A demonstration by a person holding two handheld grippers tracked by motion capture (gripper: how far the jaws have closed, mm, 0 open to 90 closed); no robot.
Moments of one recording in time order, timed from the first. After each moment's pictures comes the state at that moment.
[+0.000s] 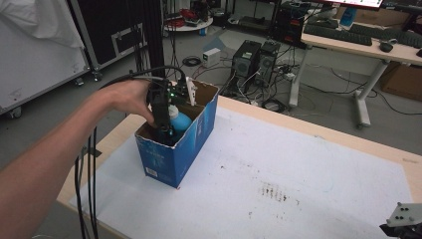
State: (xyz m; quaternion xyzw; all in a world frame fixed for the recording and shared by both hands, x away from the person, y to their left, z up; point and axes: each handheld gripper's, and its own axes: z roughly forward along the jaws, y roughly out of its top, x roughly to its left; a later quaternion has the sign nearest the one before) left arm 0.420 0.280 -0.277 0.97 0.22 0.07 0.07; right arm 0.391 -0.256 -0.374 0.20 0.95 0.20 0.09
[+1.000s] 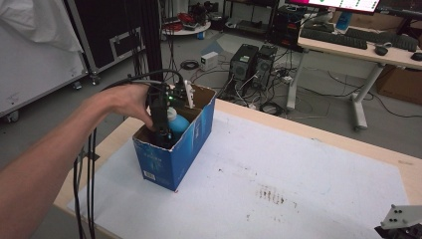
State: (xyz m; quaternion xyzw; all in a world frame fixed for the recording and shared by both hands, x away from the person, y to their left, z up) left arm 0.421 0.278 -0.275 0.96 0.24 0.08 0.08; right arm 0.387 -0.254 -0.374 0.20 0.95 0.20 0.09
